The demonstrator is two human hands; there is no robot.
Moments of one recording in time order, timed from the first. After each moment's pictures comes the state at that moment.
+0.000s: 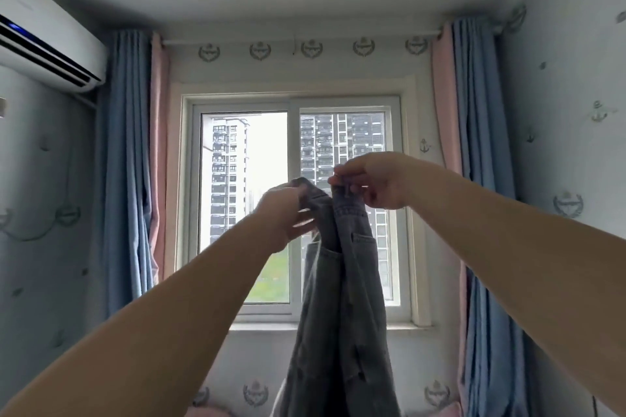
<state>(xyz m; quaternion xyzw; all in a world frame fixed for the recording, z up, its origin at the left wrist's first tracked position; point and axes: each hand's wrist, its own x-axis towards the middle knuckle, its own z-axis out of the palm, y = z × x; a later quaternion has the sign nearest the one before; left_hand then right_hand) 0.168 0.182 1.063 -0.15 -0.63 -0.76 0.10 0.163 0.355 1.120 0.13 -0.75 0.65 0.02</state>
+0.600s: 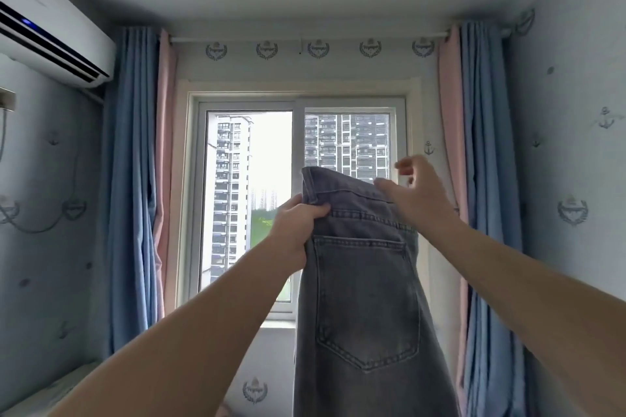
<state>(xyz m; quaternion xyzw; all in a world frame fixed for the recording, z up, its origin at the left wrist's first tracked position) 0.162 0.195 1.033 -0.16 -0.55 -0.81 0.11 0.165 0.391 1.064 0.11 -0.78 0.40 0.47</state>
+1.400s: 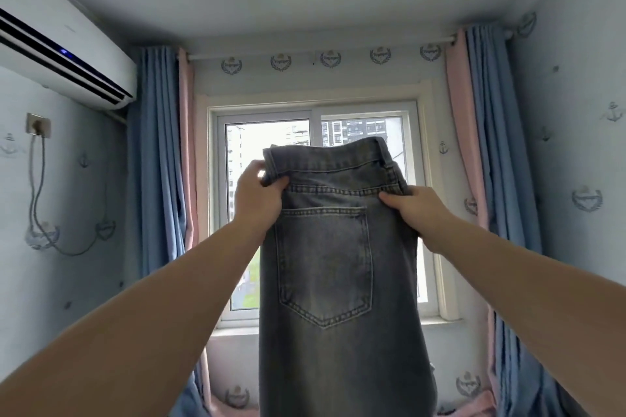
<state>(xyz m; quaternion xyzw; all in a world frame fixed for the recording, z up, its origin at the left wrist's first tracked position) 0.207 -0.022 1.089 -0.17 -0.68 -0.59 0.40 0.202 0.234 1.068 0.12 -0.69 0.67 0.26</state>
